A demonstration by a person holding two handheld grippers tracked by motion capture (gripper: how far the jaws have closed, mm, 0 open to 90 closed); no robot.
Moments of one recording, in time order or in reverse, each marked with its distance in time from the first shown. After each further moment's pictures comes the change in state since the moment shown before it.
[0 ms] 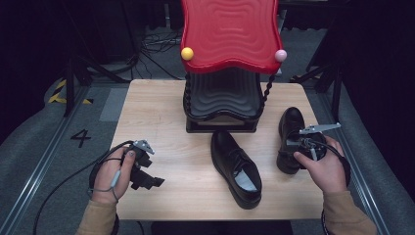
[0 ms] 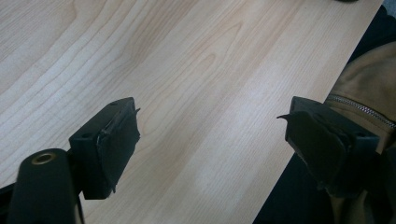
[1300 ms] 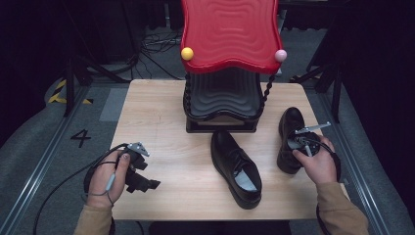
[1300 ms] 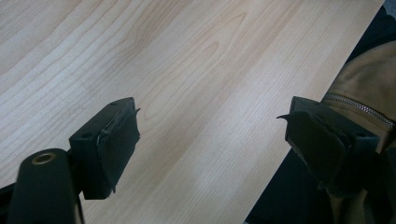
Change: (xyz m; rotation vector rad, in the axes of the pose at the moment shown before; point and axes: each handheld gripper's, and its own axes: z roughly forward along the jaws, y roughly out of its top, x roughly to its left) left arm 0.001 -0.011 -0.005 -0.008 0.007 -0.028; right arm -0.032 -0.009 0.038 0.110 -0.002 0.035
